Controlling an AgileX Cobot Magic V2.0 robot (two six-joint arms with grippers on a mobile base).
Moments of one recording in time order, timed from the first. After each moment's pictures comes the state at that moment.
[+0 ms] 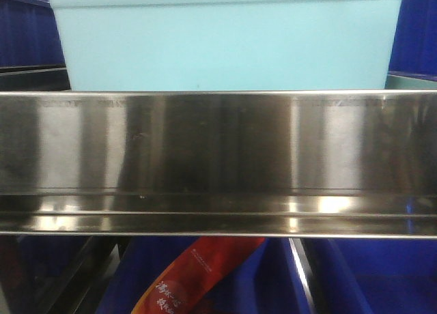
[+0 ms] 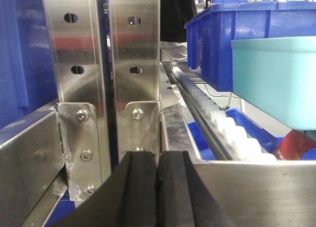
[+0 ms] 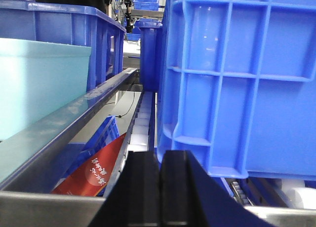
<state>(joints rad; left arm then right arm) -0.02 0.00 0.00 -0.01 0.07 0.05 -0.12 0.00 0.00 0.08 0.06 -0.10</state>
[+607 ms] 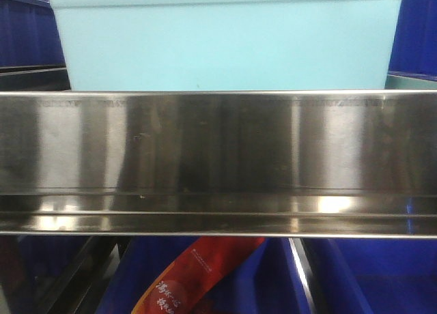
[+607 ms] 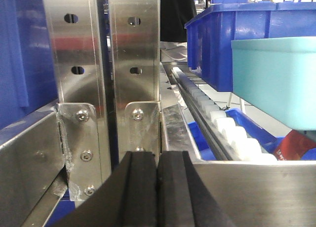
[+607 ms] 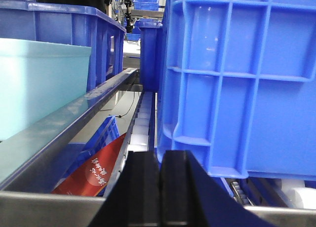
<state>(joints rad) -0.02 0.00 0.00 -0.01 0.07 0.05 -0.12 0.00 0.00 0.08 0.06 -0.10</state>
